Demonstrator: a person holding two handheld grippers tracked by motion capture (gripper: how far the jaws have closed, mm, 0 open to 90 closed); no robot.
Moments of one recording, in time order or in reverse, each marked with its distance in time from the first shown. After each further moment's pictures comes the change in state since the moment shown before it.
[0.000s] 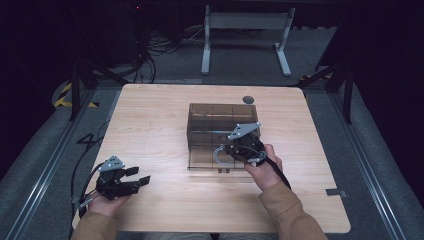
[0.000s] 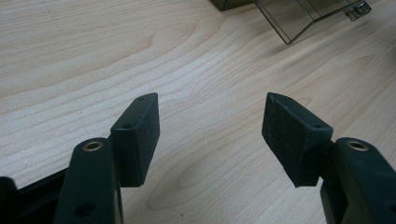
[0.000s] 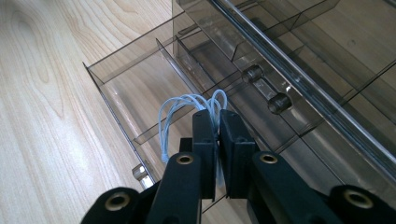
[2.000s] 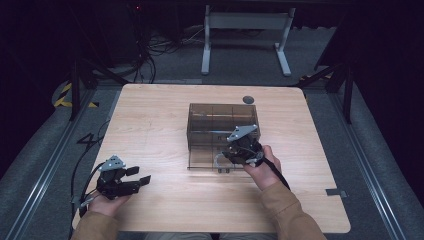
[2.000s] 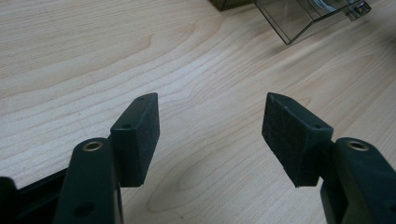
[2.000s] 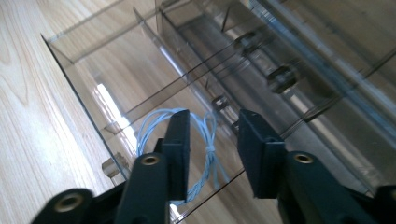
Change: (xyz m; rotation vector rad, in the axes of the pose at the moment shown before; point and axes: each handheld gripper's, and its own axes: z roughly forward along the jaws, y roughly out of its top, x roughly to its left) left arm 0.000 0.001 0.001 0.005 -0.005 0.003; right arm -0.006 -0.011 0.020 0.037 -0.019 0.010
